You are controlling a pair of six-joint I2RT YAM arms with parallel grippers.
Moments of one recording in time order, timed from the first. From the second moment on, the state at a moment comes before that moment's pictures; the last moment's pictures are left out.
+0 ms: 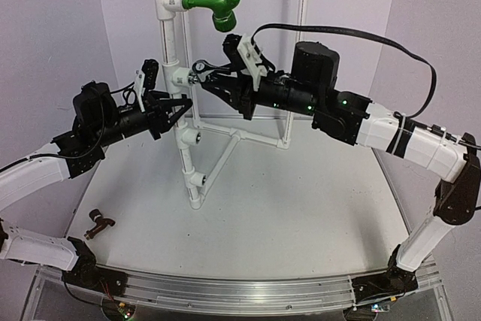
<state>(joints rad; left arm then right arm) -0.67 1.10 0.93 0.23 0.37 -0.06 0.98 1.65 1.63 0.09 -0.31 -0.40</state>
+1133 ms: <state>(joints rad) -0.67 1.08 0.93 0.20 0.34 -0.07 0.86 1.58 1.49 0.14 -0.22 1.33</state>
